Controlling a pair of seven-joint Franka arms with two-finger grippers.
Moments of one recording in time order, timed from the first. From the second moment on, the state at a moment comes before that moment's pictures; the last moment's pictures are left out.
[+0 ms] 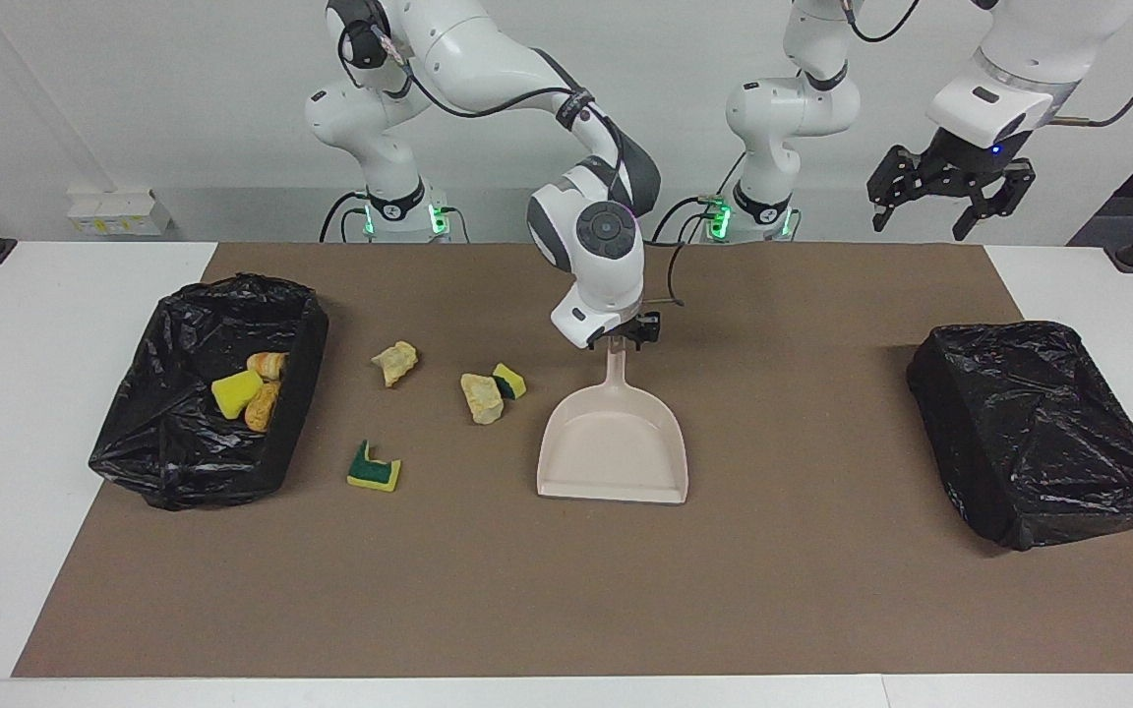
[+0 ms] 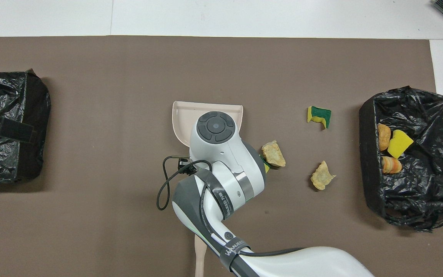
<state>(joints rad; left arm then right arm) 0.01 0.00 -0.13 -1.42 0.00 1.41 0.10 0.68 0.44 -0.02 -1.62 0.26 1.92 0.65</state>
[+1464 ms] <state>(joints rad) 0.02 0.00 -0.13 -1.42 0.00 1.41 0.10 1.02 0.03 0.03 -2.26 0.31 2.15 0.93</state>
